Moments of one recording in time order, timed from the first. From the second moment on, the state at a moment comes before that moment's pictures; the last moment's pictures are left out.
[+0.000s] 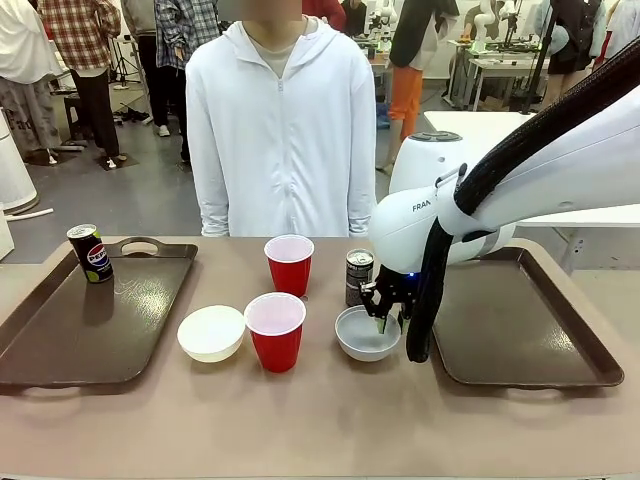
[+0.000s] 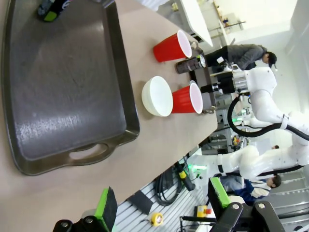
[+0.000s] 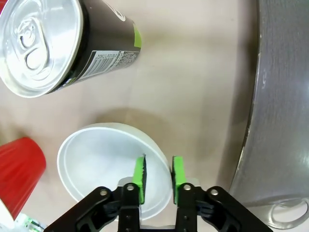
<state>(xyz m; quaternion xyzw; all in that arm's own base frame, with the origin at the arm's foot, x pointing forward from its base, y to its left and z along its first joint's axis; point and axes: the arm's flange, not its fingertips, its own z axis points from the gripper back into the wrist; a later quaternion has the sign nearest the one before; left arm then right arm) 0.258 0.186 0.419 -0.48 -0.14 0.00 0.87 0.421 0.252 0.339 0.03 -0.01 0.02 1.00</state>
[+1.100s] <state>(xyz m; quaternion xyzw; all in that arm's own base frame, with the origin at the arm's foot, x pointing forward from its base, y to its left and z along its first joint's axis) 0.258 0.186 0.419 -0.48 -0.14 0.00 0.87 0.337 0.231 0.519 0.01 -0.07 0.08 0.99</state>
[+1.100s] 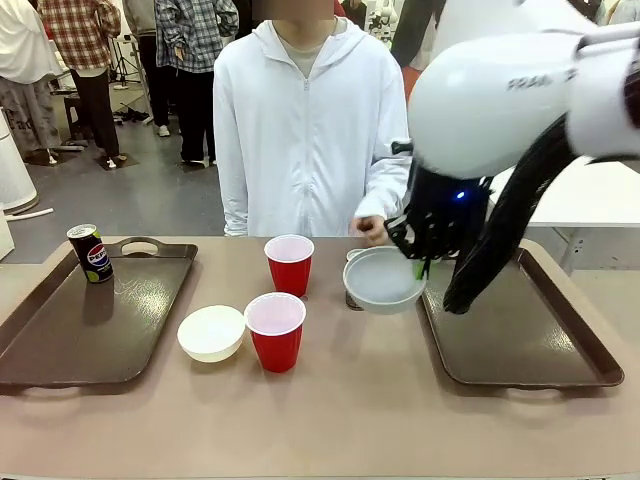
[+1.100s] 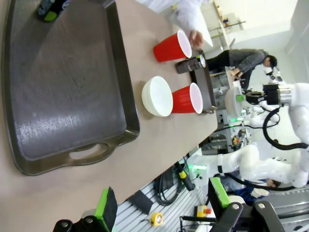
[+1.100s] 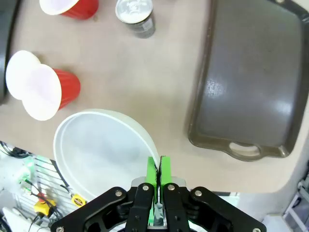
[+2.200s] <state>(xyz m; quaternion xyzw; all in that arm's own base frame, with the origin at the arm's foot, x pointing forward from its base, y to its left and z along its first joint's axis) 0.258 0.186 0.419 -0.48 -0.14 0.00 0.87 0.390 0.035 0.445 0.03 -0.07 0.03 1.00</state>
